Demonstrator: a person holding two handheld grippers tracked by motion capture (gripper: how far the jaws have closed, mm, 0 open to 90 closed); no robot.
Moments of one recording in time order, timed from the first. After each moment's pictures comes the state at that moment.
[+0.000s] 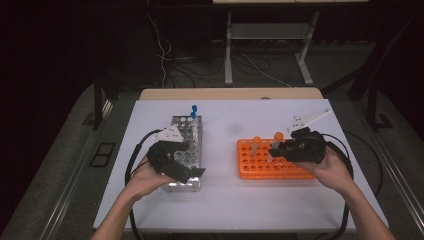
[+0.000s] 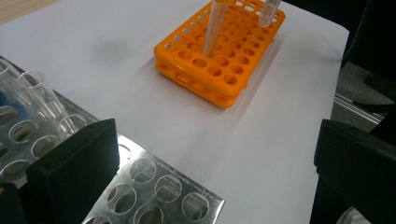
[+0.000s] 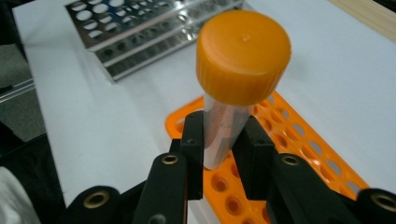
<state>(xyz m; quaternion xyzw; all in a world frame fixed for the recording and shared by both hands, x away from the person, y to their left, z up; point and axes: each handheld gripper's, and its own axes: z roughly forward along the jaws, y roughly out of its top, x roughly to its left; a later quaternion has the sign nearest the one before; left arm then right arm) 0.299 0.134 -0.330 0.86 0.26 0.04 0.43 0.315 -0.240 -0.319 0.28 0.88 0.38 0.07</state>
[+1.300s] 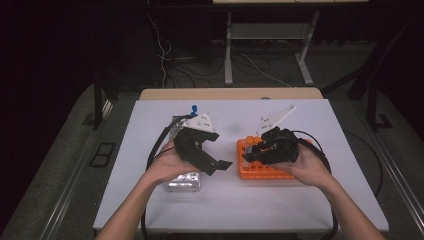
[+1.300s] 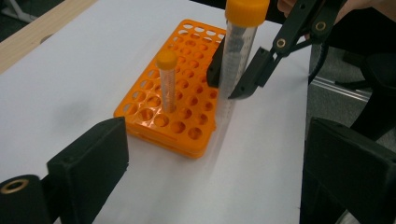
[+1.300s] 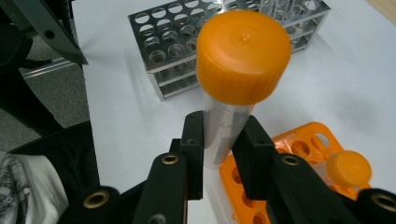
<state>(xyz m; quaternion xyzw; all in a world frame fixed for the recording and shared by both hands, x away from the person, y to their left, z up) 0.309 0.069 -0.290 0.89 0.16 0.03 0.43 0.311 -0.173 -0.301 0.20 0.91 0.37 0.04</state>
